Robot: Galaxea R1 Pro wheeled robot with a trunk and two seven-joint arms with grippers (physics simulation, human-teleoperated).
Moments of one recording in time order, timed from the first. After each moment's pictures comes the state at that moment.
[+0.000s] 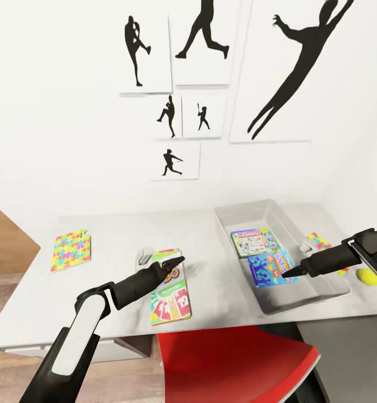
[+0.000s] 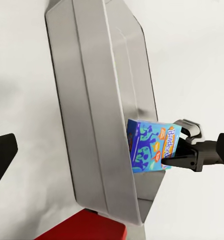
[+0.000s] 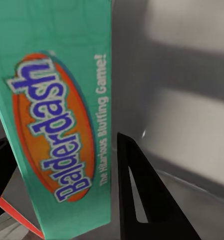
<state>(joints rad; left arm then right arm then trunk) -0.38 -0.01 -0.15 -1.61 1.12 0.80 0.00 -0.95 -0.68 0.43 -0.96 -0.07 0.97 1.32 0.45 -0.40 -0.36</state>
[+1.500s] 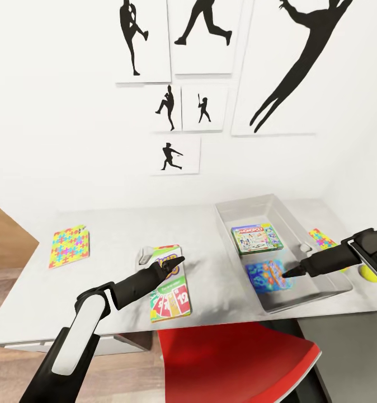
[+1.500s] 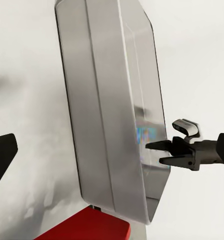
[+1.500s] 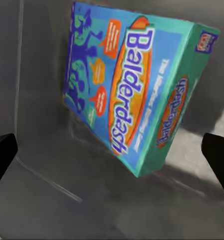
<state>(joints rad) -0.38 -0.01 -0.15 -1.61 1.12 0.80 0.00 -0.95 -0.68 0.43 -0.96 -0.06 0.97 1.29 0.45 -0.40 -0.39</state>
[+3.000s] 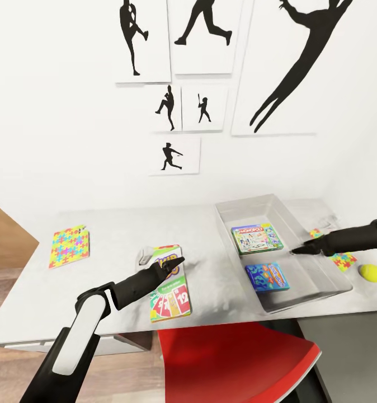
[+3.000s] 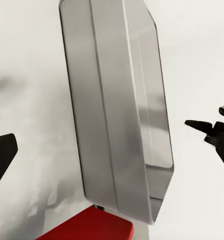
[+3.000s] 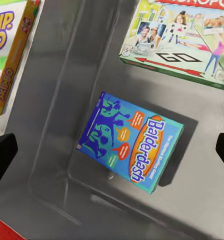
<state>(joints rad) -0.38 -0.01 -0.15 -1.60 1.12 0.80 0.01 -0.90 -0.74 0.19 -1.22 -0.05 0.98 1.28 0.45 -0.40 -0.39</state>
